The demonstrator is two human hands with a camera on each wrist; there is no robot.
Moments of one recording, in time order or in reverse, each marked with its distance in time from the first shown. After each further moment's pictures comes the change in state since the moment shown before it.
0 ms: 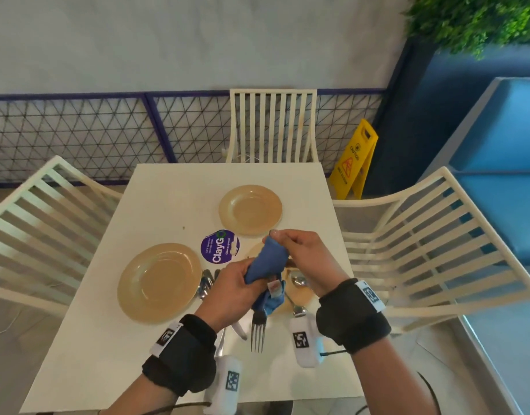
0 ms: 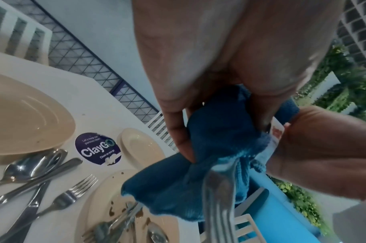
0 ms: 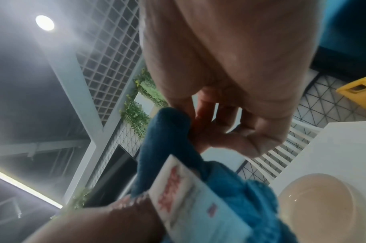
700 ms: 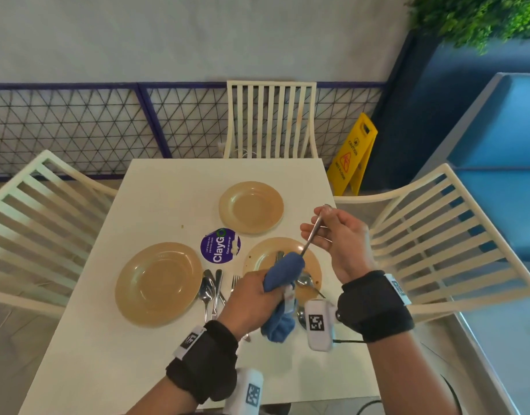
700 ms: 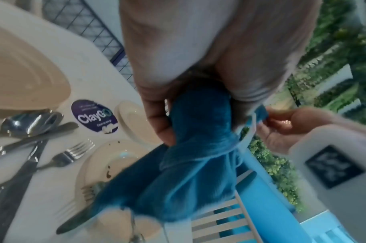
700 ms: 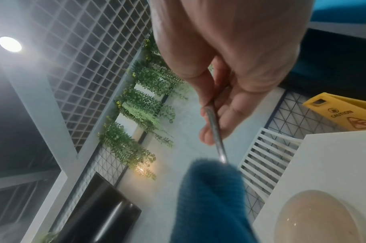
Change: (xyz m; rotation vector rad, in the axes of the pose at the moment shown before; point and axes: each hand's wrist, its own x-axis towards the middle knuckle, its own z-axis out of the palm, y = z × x) left_hand 0.018 -0.019 0.017 0.028 -0.028 -0.103; right_hand 0.017 -0.009 -0.028 0.414 0.346 -0.044
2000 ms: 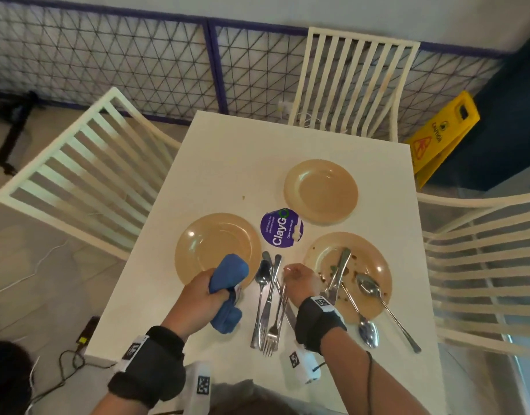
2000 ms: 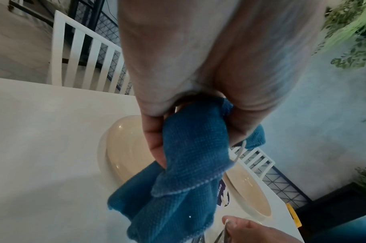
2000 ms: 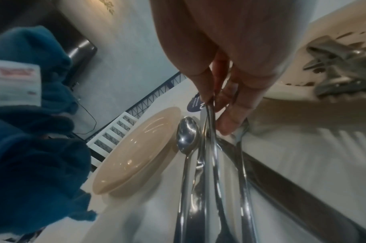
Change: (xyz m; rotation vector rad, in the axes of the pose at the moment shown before) left_hand -0.037 -0.121 -0.164 -0.022 0.180 -0.366; right_hand 0.017 0.245 0.118 -0.915 -0.167 0.338
